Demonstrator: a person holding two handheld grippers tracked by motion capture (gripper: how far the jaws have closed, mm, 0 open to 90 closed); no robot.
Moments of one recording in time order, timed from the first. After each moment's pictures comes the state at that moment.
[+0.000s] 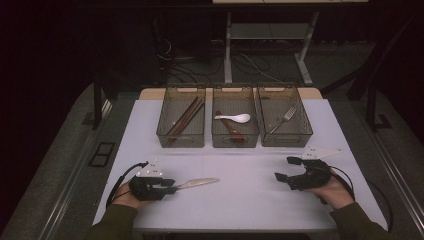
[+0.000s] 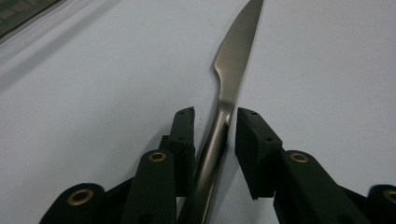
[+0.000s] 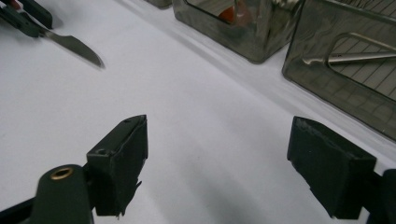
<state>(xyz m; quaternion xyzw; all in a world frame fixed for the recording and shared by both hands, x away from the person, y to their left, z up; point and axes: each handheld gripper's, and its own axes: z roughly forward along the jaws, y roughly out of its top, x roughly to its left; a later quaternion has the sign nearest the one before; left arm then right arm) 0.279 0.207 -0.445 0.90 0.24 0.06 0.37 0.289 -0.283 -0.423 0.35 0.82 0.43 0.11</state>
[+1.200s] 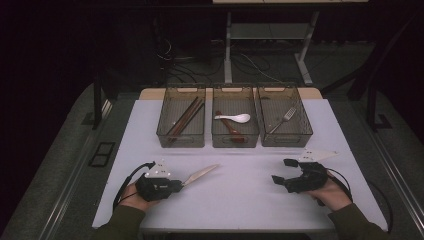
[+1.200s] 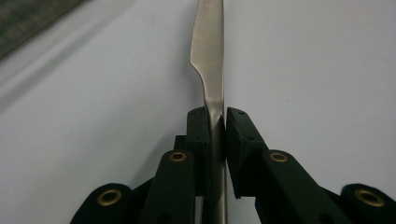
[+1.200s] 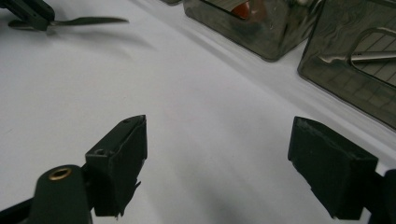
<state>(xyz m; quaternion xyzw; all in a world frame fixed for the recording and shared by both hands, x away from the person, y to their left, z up) 0.272 0.184 -0.429 0.89 0.25 0.08 0.37 0.287 -0.277 -0.428 0.35 0.82 0.44 0.10</state>
